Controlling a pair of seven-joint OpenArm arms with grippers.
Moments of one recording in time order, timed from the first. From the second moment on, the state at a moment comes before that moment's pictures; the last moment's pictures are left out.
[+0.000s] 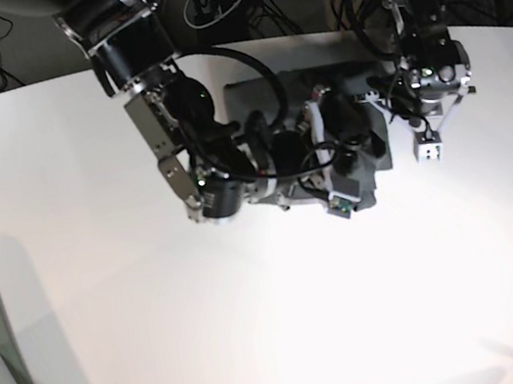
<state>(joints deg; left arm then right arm) 6.5 -3.2 -12.7 94.5 2.7 -14.7 59.2 11.8 -8.2 -21.6 85.5 33.2 39.9 -67.4</state>
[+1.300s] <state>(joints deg) 13.3 -6.7 -19.8 111.2 2.2 -15.6 67.8 7.8 -6.5 -18.7 90.6 33.3 39.7 -63.4</state>
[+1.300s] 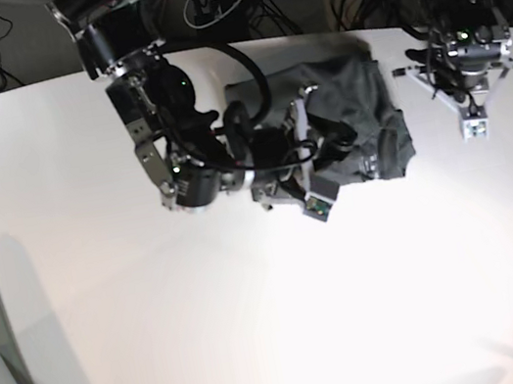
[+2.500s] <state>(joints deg) 14.8 -5.4 -37.6 115.9 -38.4 -29.6 71.2 8.6 10.5 -8.9 100.3 33.8 39.6 -68.0</state>
